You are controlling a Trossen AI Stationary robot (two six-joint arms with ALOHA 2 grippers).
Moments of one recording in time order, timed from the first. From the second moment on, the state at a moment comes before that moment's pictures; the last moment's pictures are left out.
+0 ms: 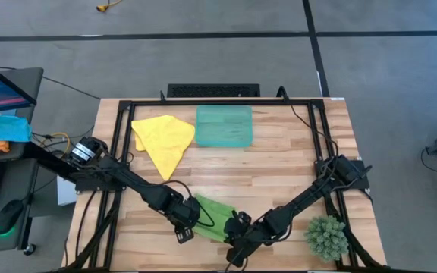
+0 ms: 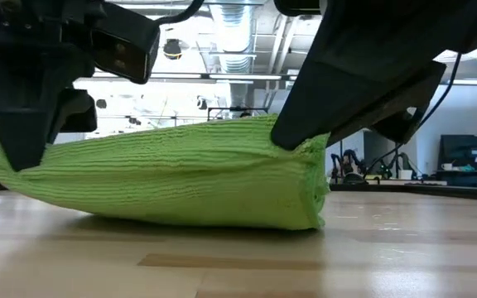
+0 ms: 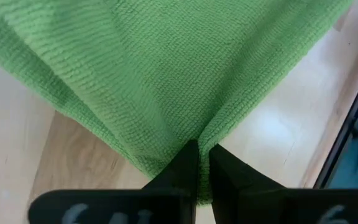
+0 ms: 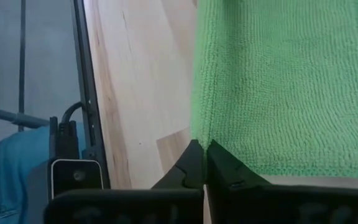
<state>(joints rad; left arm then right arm) -0.49 1.76 1.08 -0.57 0.14 -0.93 0.67 2.04 1.33 -0.18 0.21 0.94</state>
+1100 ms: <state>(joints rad) -0.47 1.76 1.08 -0.62 -0.12 -1.02 0.50 2.02 1.33 -0.40 0.26 1.15</state>
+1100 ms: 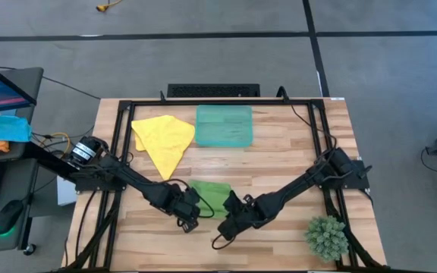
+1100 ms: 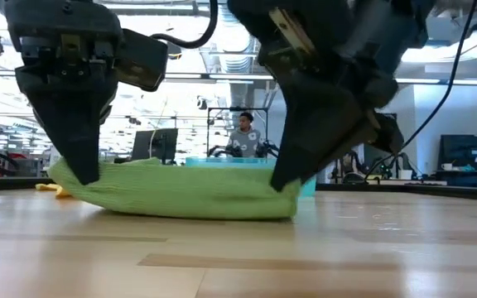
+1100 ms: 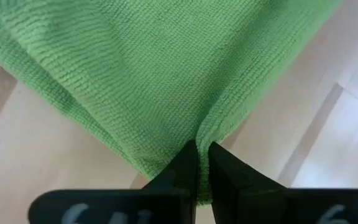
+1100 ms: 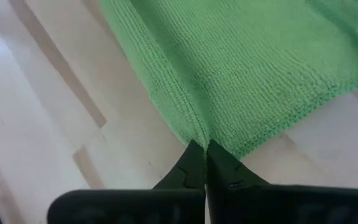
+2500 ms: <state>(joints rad) -0.47 1.76 1.08 -0.62 -0.18 -0.94 0.26 2.02 1.32 -0.51 0.26 1.16</state>
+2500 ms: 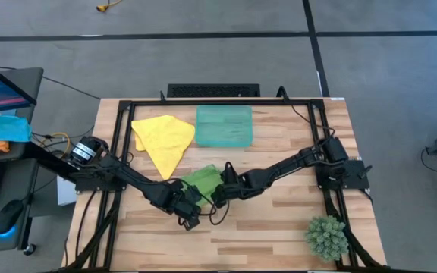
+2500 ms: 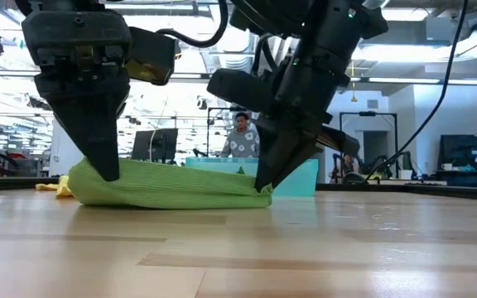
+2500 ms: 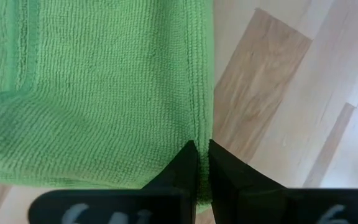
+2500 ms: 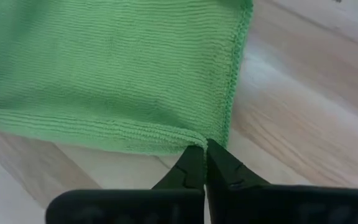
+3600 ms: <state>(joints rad) -0.68 1.74 1.09 -0.57 -0.41 -0.69 0.24 2.02 1.32 -0.52 0.26 1.15</state>
